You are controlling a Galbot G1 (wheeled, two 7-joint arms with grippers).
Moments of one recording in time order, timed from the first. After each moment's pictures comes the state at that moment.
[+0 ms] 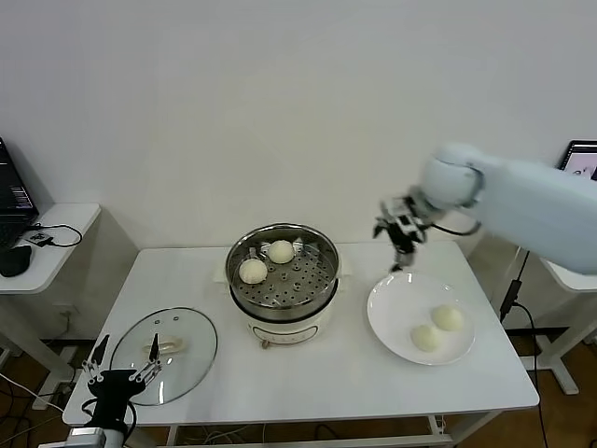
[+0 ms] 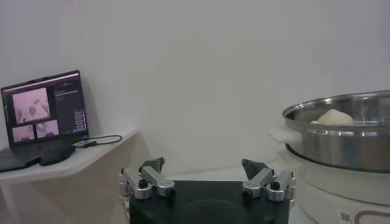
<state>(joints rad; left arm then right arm) 1.76 -1.25 -0.71 -2.13 -0.16 0.00 -0.19 0.57 0.65 -1.23 1.53 0.14 -0.28 -1.09</state>
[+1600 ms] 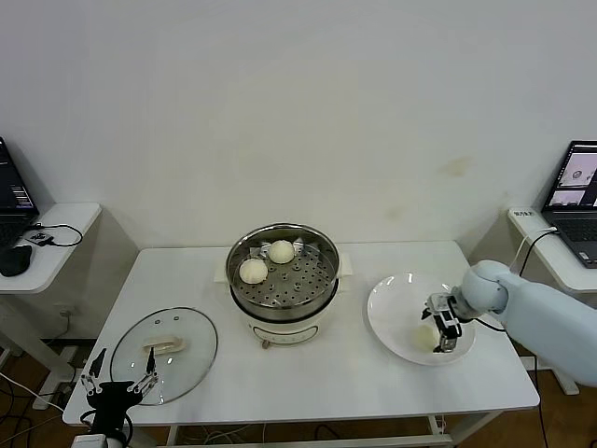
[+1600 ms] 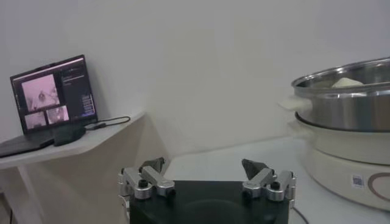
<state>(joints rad) 1.76 -1.27 -0.71 -2.06 -0.13 -0.01 -0.19 -0.11 0.64 -0.78 1.32 -0.14 -0.22 -1.03</state>
